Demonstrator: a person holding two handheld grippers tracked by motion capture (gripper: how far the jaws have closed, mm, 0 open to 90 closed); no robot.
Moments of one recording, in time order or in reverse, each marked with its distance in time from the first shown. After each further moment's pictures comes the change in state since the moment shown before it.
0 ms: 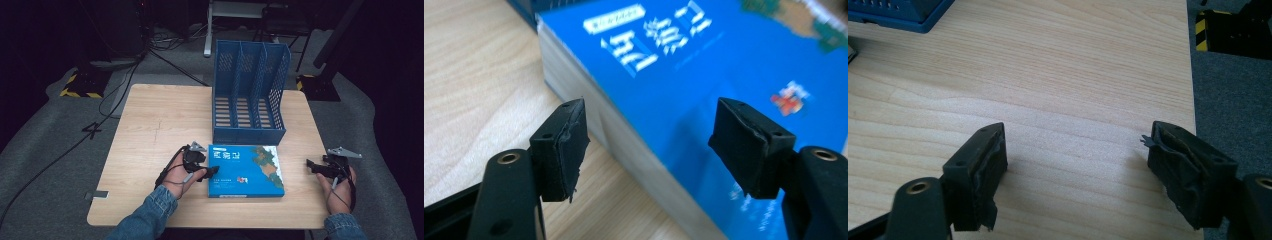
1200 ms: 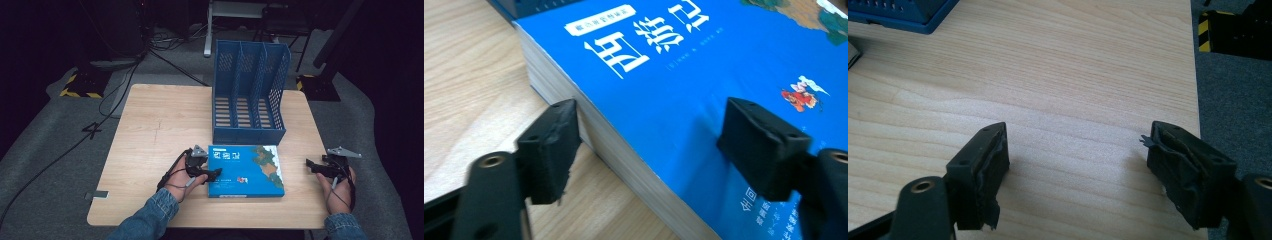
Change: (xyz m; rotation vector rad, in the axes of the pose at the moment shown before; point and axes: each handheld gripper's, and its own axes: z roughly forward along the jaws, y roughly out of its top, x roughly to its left) left arm -0.003 -0.008 0.007 -0.084 0.011 0.048; right arm 0.000 0.001 0.001 -0.004 0.008 -0.004
